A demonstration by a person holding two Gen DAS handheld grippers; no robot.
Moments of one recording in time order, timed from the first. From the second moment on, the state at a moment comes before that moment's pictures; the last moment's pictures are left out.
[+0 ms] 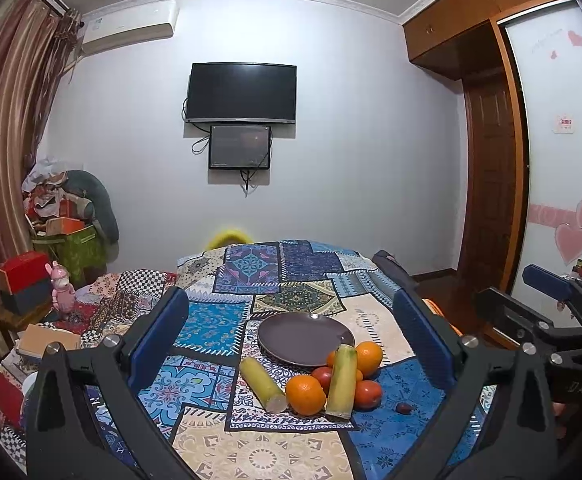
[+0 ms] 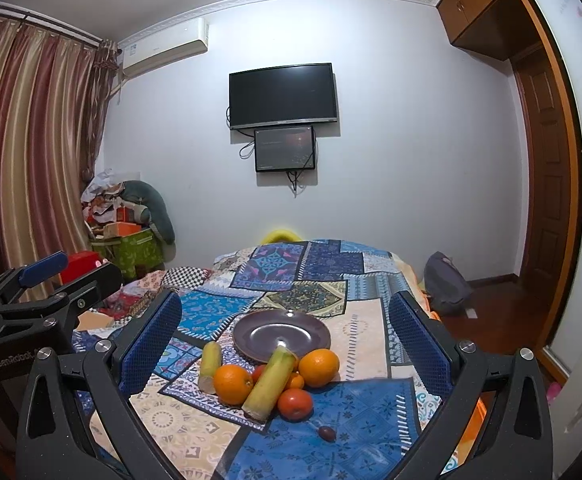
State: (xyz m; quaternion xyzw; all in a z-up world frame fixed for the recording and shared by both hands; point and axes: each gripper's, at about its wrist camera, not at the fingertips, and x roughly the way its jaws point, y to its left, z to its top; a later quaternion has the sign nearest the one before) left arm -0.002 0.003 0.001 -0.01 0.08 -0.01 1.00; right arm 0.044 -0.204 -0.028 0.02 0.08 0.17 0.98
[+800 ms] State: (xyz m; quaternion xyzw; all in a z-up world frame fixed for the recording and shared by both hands) left arm -0.003 0.005 0.003 -0.01 0.08 0.00 1.00; right arm 0.043 -0.207 -0.027 0.02 0.08 0.18 0.98
